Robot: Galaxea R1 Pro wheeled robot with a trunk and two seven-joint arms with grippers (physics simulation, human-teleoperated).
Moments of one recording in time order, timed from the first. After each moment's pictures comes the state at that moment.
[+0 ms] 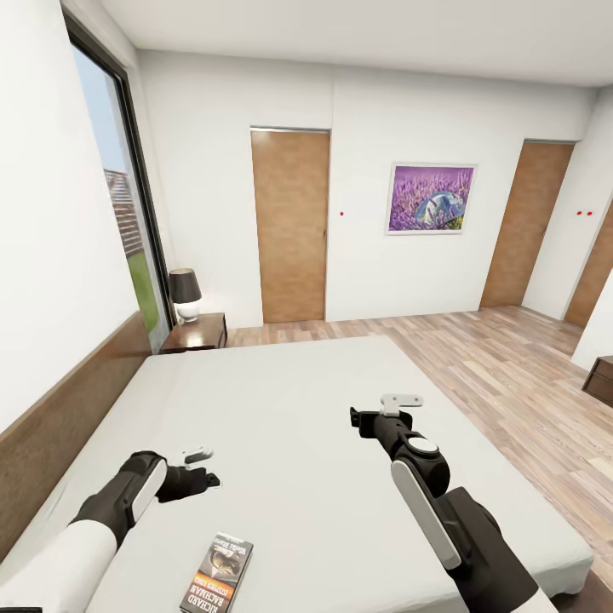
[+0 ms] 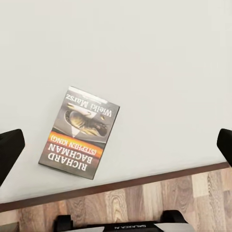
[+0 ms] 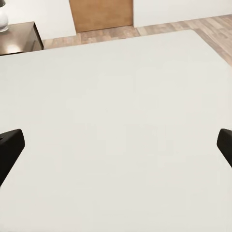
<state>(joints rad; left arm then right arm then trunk) -0.68 0.14 -0.02 -0.59 0.25 0.79 -0.16 -0.45 -0.04 0.37 -1.48 -0.43 0.61 -0.44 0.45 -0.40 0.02</state>
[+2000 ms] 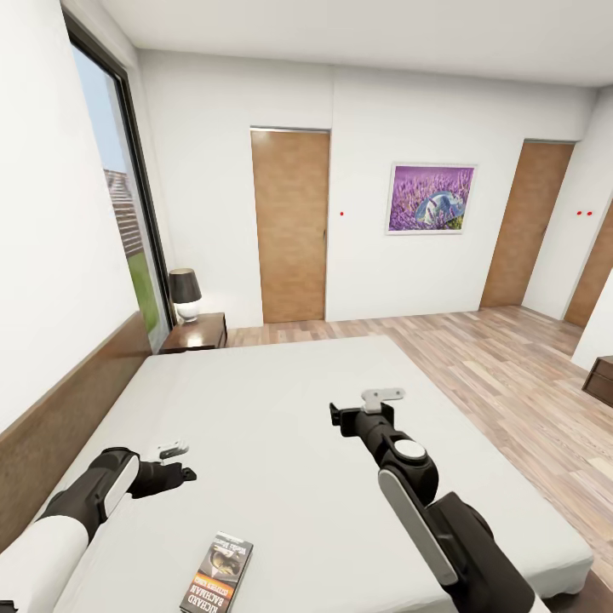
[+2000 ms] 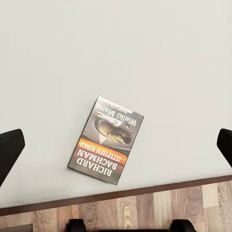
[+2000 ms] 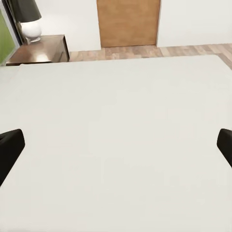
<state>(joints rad) -0.70 0.24 -0.01 -0.57 0.24 0.78 -0.22 -0.45 -0.04 0.48 -1.58 -0.42 0.62 -0.44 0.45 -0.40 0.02</state>
